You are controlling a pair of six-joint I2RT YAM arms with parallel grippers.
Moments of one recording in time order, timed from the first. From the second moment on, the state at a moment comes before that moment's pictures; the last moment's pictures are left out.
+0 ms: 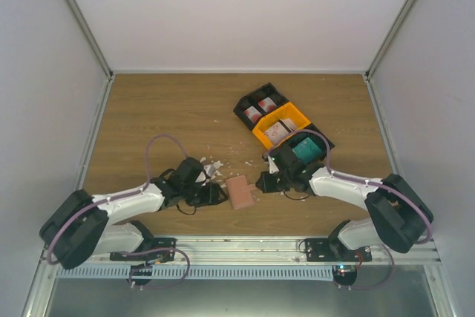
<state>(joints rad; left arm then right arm) -0.69 1.20 0.40 -0.11 0.42 -0.78 0.71 1.38 0.59 -0.20 -0.29 0.59</state>
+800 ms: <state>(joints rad) -0.81 1.40 0.57 -0.19 0.24 -0.85 0.90 1.38 0.74 -0.32 -0.08 0.61</state>
